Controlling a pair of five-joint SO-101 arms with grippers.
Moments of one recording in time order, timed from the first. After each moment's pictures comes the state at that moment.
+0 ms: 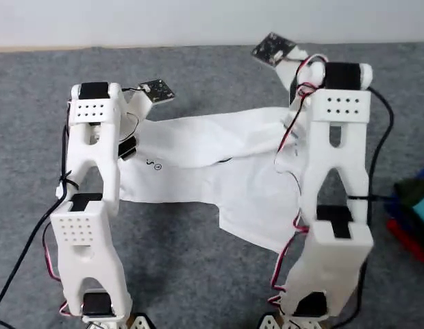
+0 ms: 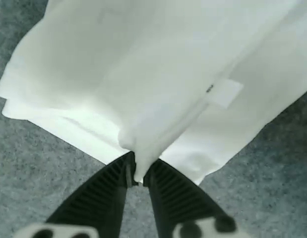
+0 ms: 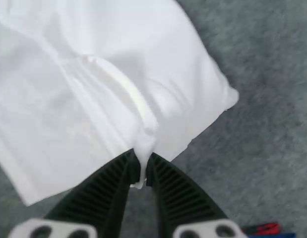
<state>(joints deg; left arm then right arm) -6.0 39.1 -33.6 98.8 -46.6 -1.1 20.3 -39.1 100.5 47.0</state>
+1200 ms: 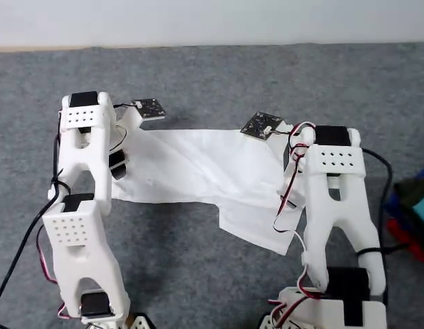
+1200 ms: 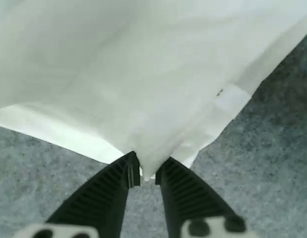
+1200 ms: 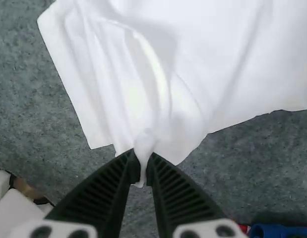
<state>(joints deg) -9.7 39.1 -26.1 98.8 -55.4 -1.2 -8.2 16.7 87.6 51.9</state>
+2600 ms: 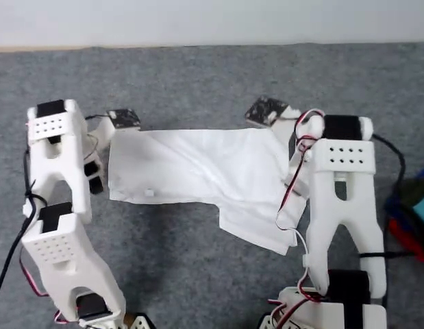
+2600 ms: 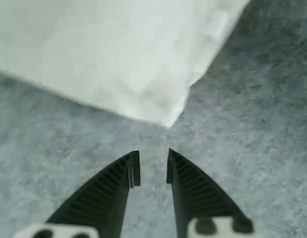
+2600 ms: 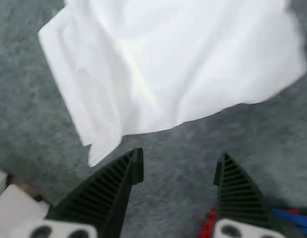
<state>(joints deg) -18.6 28.8 -15.7 98.8 -65.4 -1.1 -9.2 3.9 94.5 51.9</state>
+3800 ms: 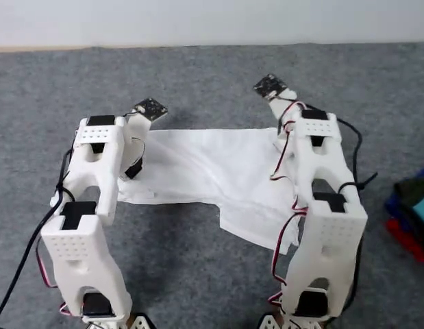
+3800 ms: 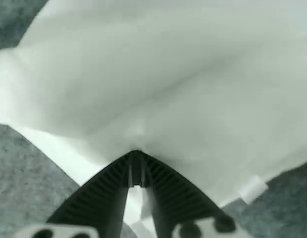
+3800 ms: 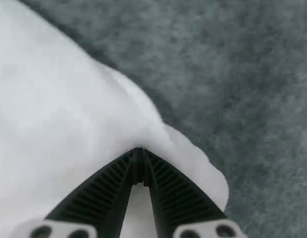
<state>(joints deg) -6.0 28.4 1.3 73.0 -32.8 1.8 38.3 -14.7 50.8 41.5</state>
